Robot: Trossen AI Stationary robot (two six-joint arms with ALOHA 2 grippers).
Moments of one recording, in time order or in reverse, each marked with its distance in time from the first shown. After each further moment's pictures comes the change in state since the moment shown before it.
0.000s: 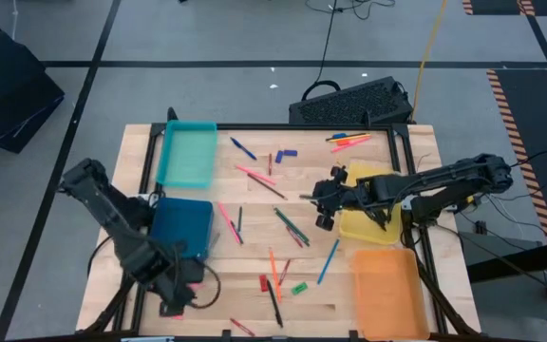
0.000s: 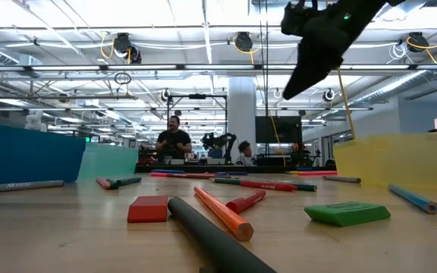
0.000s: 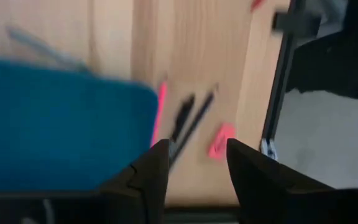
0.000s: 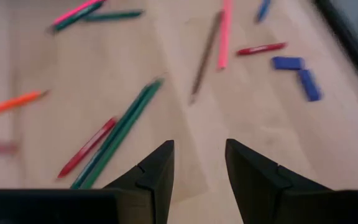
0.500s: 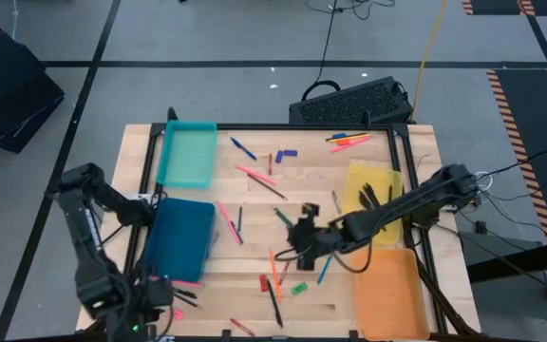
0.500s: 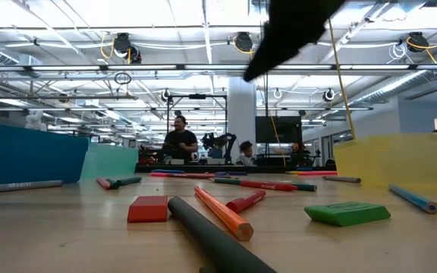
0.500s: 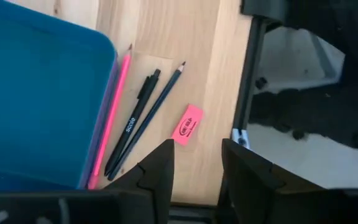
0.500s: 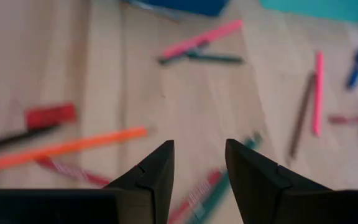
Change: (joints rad) left arm -0.343 0.025 -0.012 0.068 -0.228 -0.396; right arm 0.255 0.374 0.323 0.054 0.105 0.009
